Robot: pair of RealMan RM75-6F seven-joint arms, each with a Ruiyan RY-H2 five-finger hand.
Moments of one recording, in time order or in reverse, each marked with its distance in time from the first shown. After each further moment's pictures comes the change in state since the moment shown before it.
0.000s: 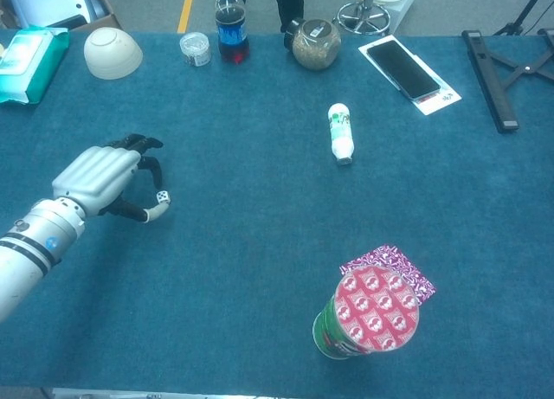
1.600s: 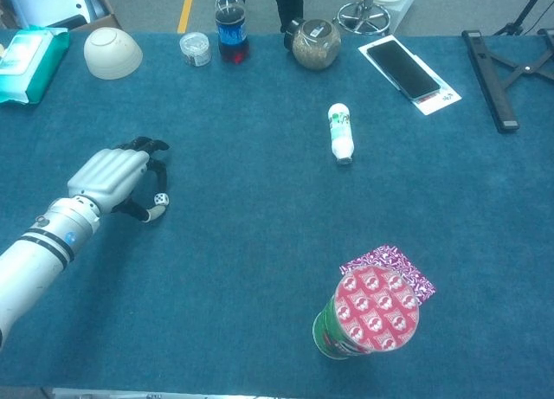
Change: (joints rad) left arm -0.032 -0.068 -0.014 0.106 -0.044 -0.025 -0.056; right arm -0.022 0.003 -0.005 0.019 0.020 0.010 0.021
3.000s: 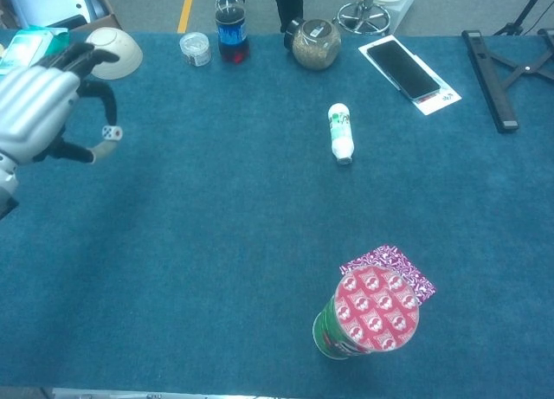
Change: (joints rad) left arm 0.072 0.255 0.008 -0.231 0.294 0.248 -0.024; right arm -0.032 -0.033 -0.007 0.047 0.017 0.011 0.045
